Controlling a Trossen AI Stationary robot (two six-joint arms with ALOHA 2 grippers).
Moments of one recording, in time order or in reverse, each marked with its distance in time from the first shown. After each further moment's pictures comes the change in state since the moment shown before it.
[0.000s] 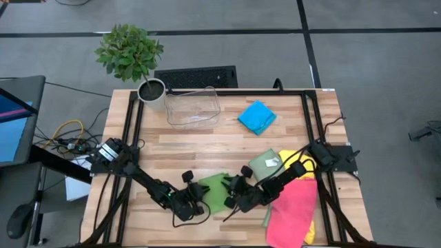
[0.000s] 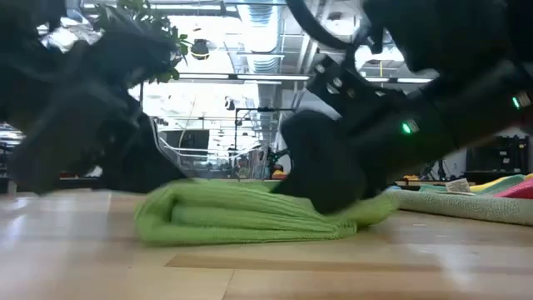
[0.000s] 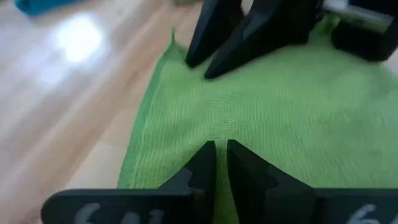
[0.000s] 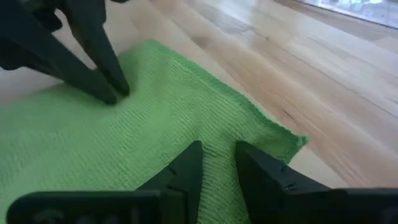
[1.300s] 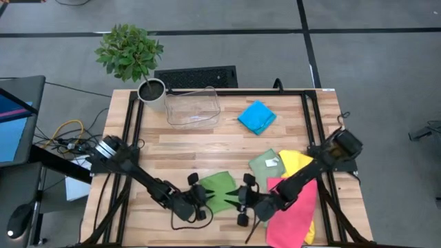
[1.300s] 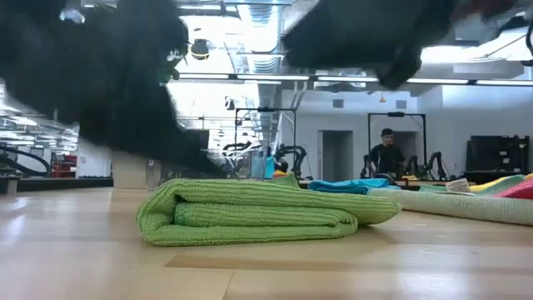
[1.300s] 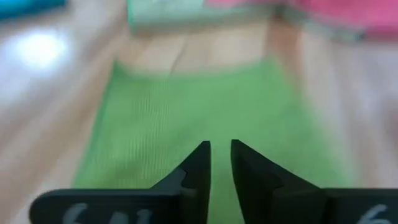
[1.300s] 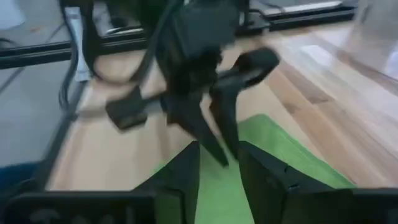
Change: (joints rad) left arm 0.006 -0.044 0.035 0.108 0.091 0.083; right arm 0.135 -0.317 0.009 -0.115 -0.151 -0.158
